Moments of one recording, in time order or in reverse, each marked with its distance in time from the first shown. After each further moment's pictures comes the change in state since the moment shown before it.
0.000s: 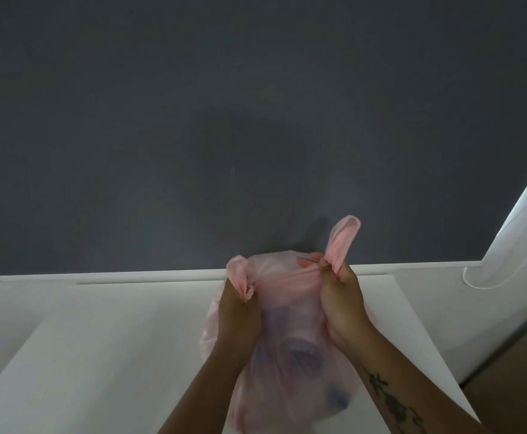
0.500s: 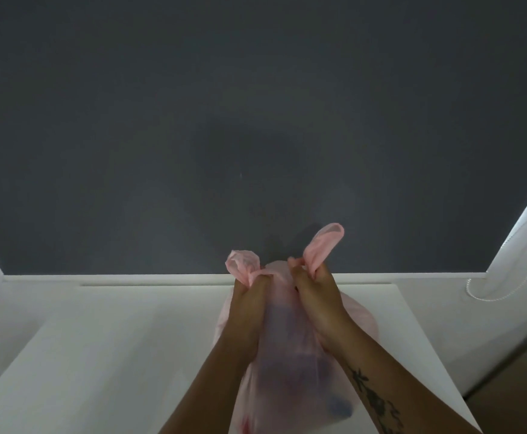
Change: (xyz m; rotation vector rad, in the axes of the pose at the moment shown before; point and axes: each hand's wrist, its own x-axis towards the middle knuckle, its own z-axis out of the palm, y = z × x) left_hand 0.017 0.023 0.013 -0.406 -0.099 -0.322; right_hand 0.006 0.000 0.030 -0.181 -0.066 -0.042
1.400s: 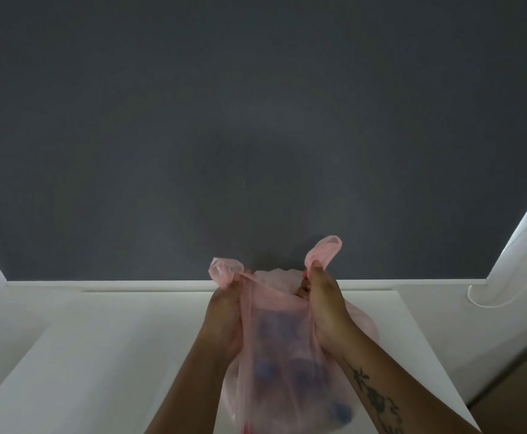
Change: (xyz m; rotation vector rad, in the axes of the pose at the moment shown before) left_hand -0.003 0.018 -0.036 -0.277 -0.119 -0.136; right_hand 0.009 0.004 0.001 0.263 -0.012 0.199
